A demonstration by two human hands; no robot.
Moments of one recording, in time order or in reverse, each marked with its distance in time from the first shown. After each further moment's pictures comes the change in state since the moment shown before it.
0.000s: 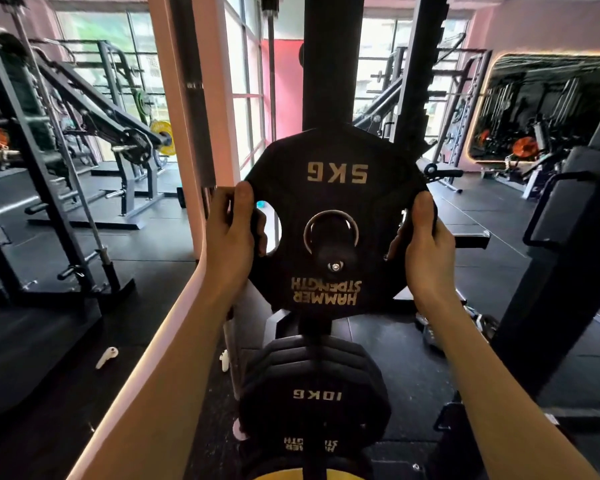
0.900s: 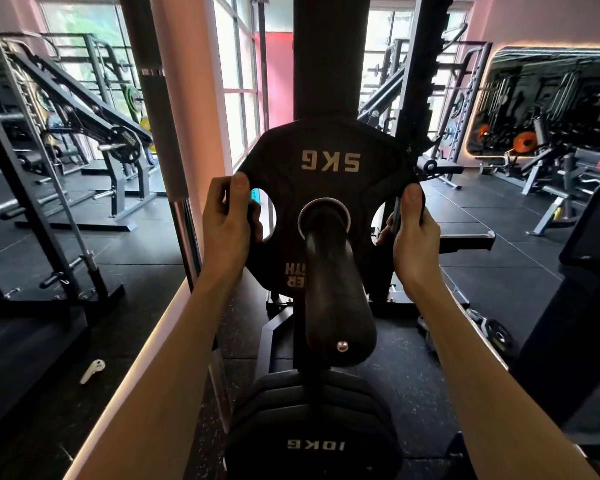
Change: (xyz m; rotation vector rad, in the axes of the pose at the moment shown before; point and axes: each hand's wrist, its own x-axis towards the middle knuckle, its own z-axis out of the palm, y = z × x) left_hand 0.088 -0.072 0.029 0.024 0.016 0.000; right_hand 0.097 0.059 0.041 0.023 0.017 0.020
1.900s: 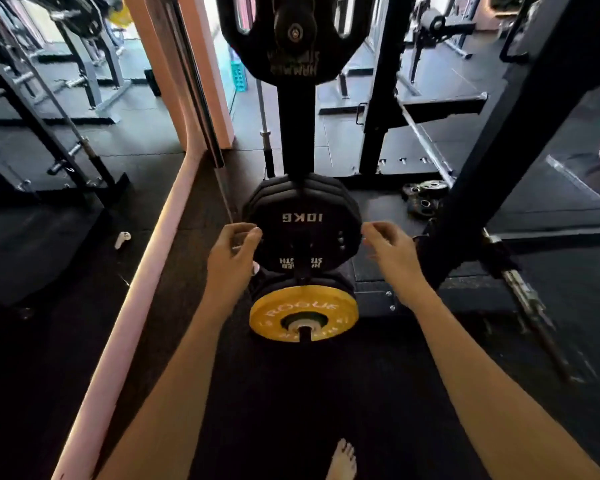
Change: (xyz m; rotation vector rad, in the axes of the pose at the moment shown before) left_hand -0.359 0.008 -0.108 0.352 -0.083 -0.464; right_hand -0.318 0.061 -0.157 -0.250 -0.210 0.424
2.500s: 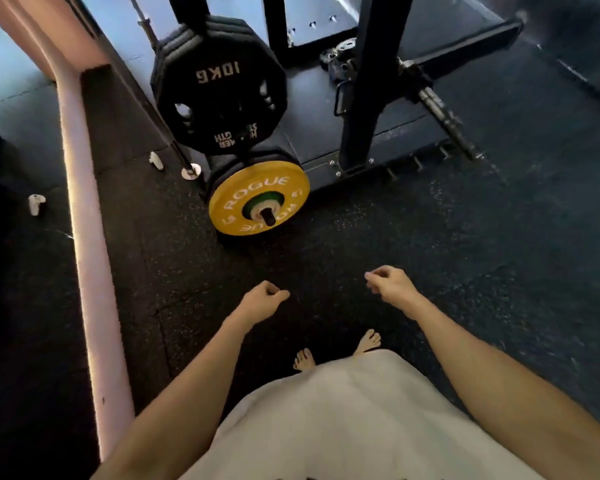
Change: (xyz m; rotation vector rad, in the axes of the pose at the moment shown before) left_hand -0.244 -0.173 -0.044 0.780 -0.938 -0.657; right_hand -0.326 0.215 -0.040 -0.232 -0.040 0.819
